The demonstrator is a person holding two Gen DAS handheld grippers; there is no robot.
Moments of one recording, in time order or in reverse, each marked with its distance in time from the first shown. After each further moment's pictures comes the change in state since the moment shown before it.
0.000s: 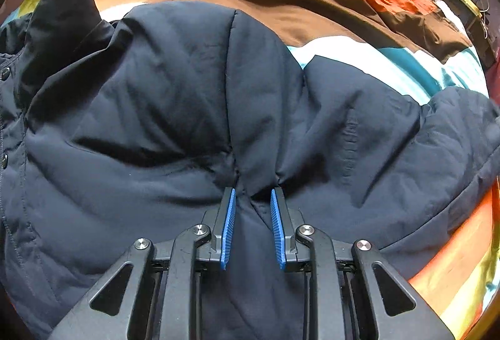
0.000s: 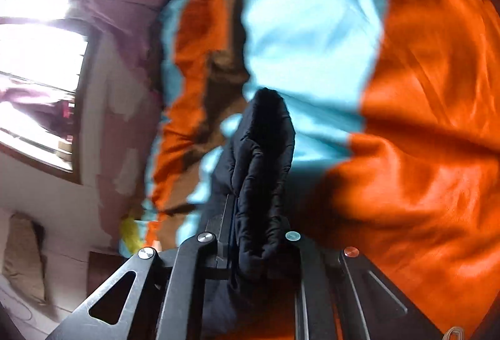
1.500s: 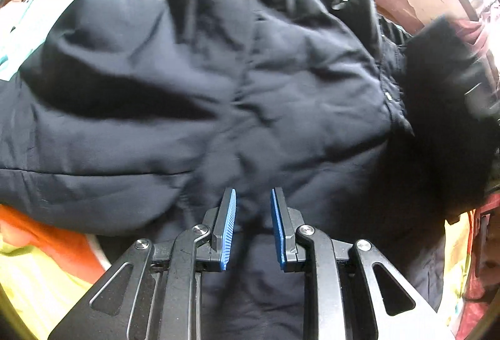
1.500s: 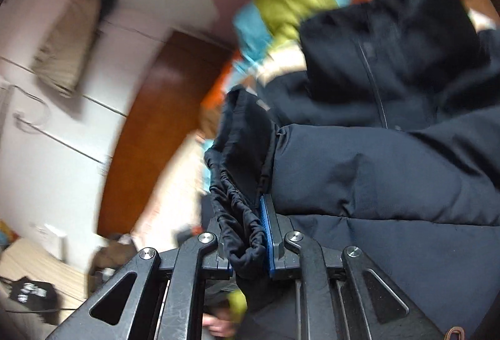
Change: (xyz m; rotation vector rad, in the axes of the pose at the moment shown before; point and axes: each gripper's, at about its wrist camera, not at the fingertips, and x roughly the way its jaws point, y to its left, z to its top) left arm -0.163 0.374 -0.194 -0.468 -0.082 -0.048; right arm 0.295 0.398 -0.497 -0.537 0.800 0.310
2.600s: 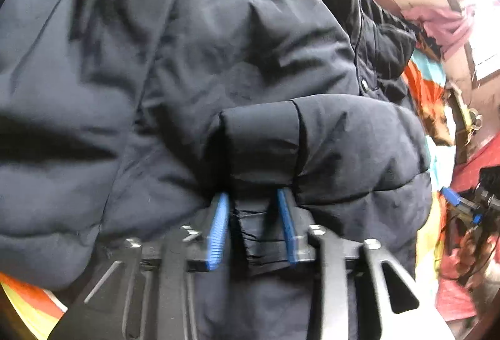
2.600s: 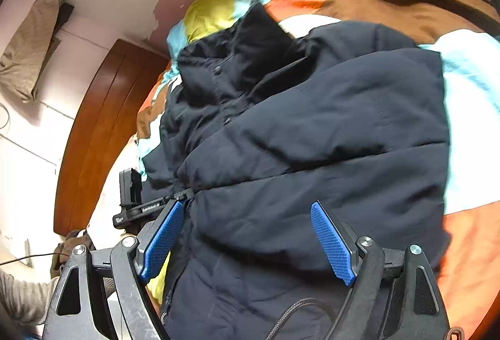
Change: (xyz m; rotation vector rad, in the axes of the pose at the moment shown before) left arm 0.049 -0.039 0.040 0.051 0.117 -0.181; right arm -0.189 -0.096 -0.031 0.043 -0.059 -0.235
